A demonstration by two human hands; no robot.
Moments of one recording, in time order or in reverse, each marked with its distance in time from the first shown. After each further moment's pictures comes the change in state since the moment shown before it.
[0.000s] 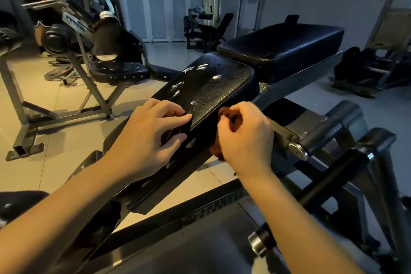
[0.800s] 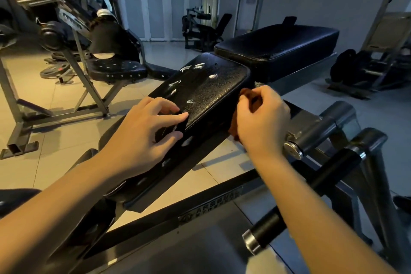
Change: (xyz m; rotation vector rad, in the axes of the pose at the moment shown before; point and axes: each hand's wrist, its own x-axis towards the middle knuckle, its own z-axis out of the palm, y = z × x) left_hand 0.000 -0.004 0.001 -0.058 -0.028 -0.031; right_hand 0.029 0.016 -0.018 0.054 0.110 0.126
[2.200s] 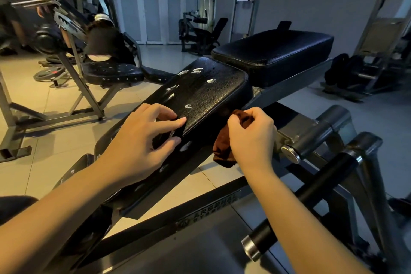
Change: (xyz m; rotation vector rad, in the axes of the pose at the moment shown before) left_hand -0.002 0.002 0.002 -0.056 0.021 -0.017; right_hand -0.017 -0.003 0.009 0.144 -0.093 0.242
